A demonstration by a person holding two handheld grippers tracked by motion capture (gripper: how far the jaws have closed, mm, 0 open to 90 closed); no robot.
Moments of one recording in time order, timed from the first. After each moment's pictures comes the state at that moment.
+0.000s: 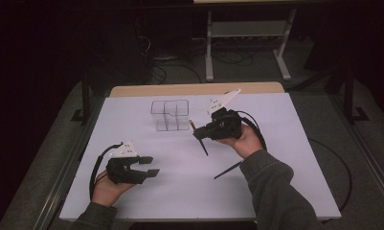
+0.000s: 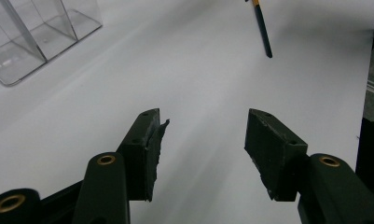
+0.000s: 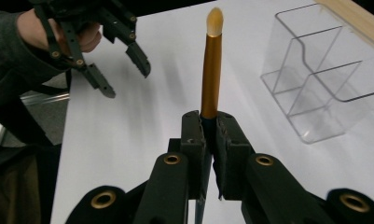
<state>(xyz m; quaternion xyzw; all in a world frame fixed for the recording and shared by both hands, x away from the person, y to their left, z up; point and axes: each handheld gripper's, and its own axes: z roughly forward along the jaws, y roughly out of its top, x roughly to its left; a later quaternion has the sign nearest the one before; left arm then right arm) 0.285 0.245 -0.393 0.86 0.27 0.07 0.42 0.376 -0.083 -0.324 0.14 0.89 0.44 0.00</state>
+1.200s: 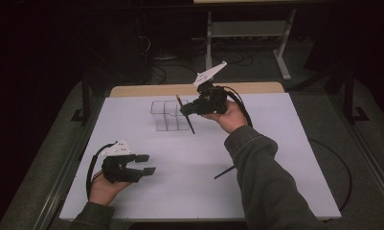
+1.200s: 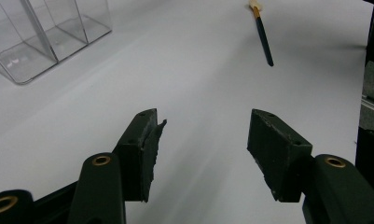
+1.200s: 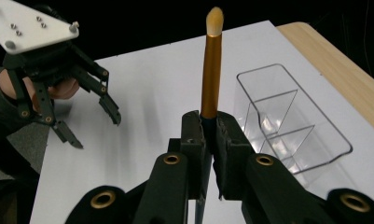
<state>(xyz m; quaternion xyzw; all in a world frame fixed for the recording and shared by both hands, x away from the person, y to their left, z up) 0.288 0.258 -0.395 0.85 0.28 0.06 0.45 0.429 -0.051 -0.289 0.15 0.88 0.46 0.01</state>
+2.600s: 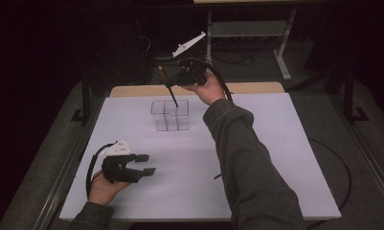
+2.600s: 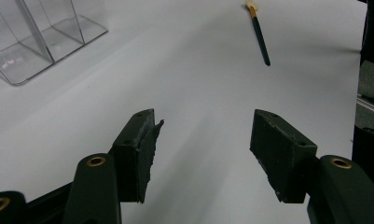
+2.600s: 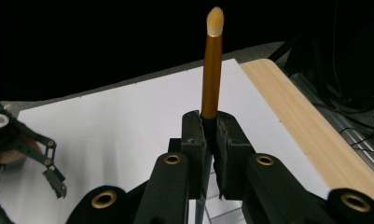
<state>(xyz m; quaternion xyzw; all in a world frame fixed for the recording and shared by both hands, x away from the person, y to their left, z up) 0.289 0.259 -0.395 0.85 0.27 0.06 0.45 0.494 -0.002 -0.249 0.16 0.87 0.47 0.04</state>
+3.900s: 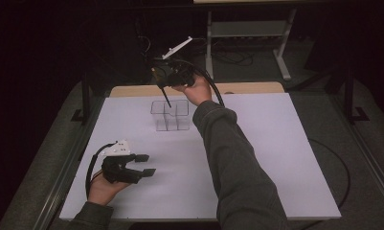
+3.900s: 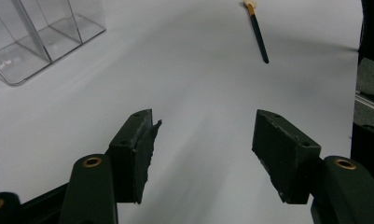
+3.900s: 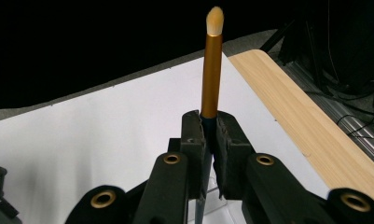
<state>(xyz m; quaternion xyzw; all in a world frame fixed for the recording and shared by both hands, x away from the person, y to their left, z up) 0.289 0.260 -0.395 0.85 0.27 0.06 0.45 0.524 0.030 -0.277 0.19 0.87 0.45 0.04</state>
